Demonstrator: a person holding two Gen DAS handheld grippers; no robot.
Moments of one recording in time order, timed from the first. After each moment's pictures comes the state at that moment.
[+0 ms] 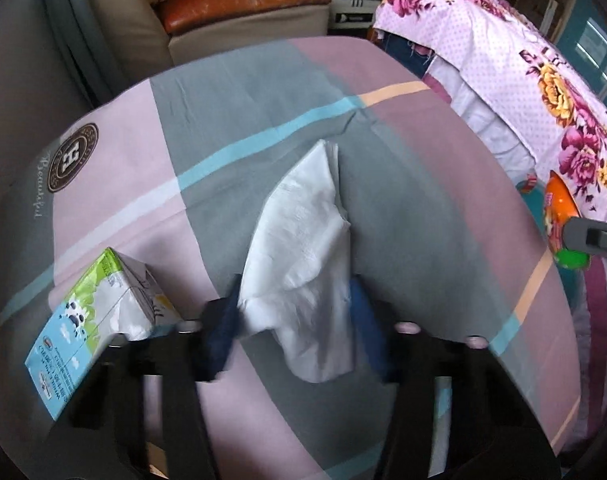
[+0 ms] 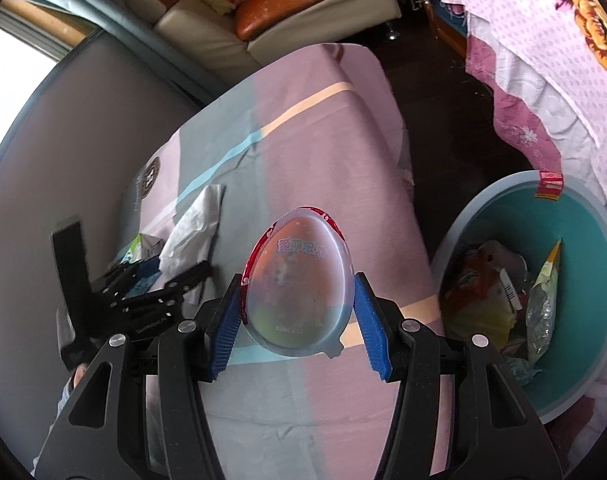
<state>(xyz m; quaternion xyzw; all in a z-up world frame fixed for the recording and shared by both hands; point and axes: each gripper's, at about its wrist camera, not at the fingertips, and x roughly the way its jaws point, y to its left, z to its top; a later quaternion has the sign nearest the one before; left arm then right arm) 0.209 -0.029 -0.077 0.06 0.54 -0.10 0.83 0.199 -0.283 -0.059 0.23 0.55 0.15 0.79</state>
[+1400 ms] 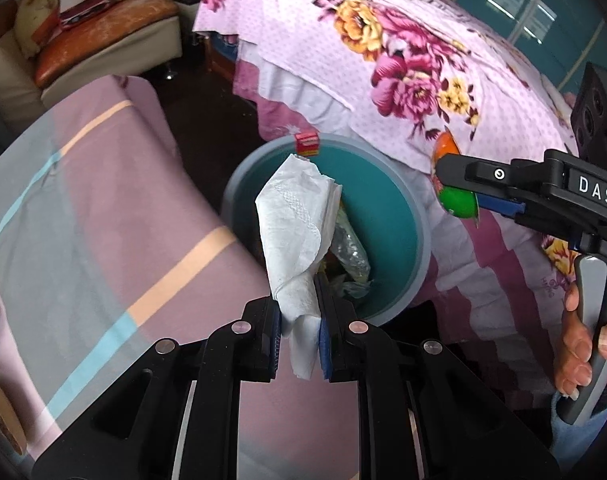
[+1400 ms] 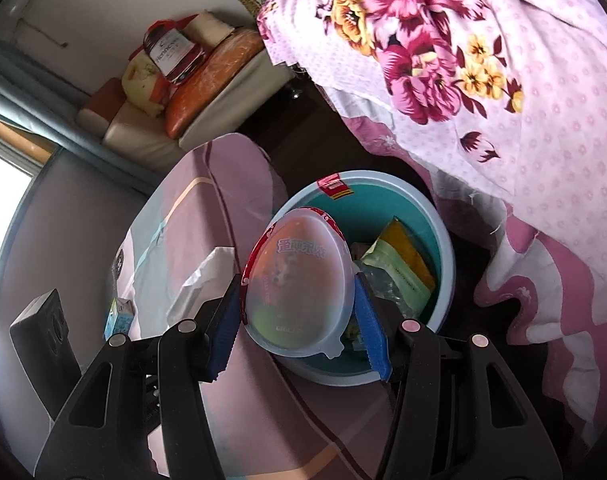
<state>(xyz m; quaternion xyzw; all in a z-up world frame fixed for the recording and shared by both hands) 0.119 -0.263 -0.053 0.10 0.54 -0.27 0.79 0.093 -0.475 -0.054 0.33 0.47 0.03 0.82</state>
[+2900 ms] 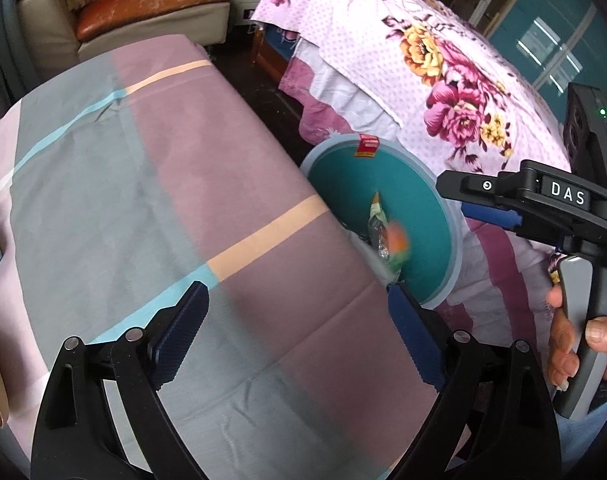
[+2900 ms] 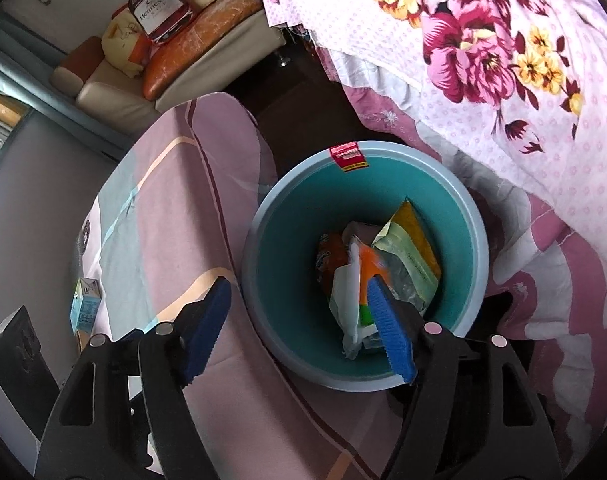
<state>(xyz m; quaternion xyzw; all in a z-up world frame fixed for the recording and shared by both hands) 0.121 -0.180 -0.063 0.01 0.54 -0.23 0.81 0.128 -0.411 -0.066 0.27 0.54 0.00 0.80</state>
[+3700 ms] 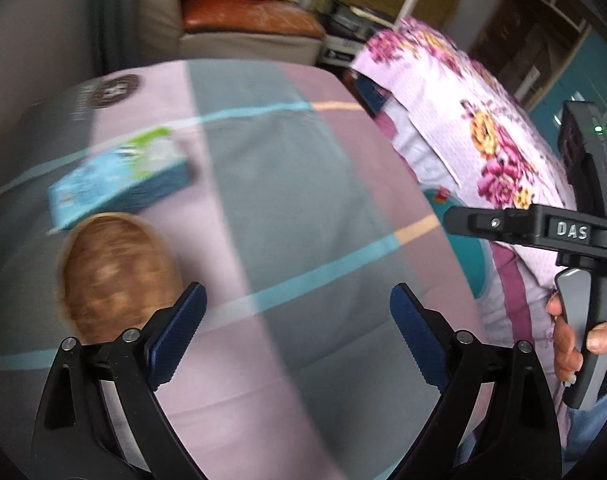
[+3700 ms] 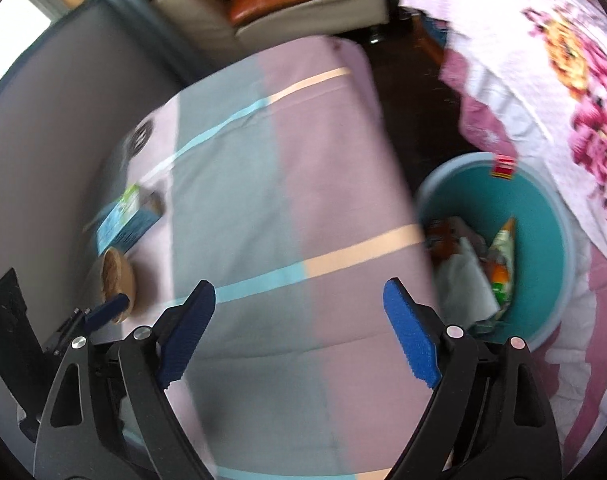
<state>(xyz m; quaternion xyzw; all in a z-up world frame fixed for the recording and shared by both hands) 0.077 0.008 -0.021 -0.07 0.50 -0.13 0.85 0.151 -0.230 -0.022 0.13 0.58 0.12 0.79</state>
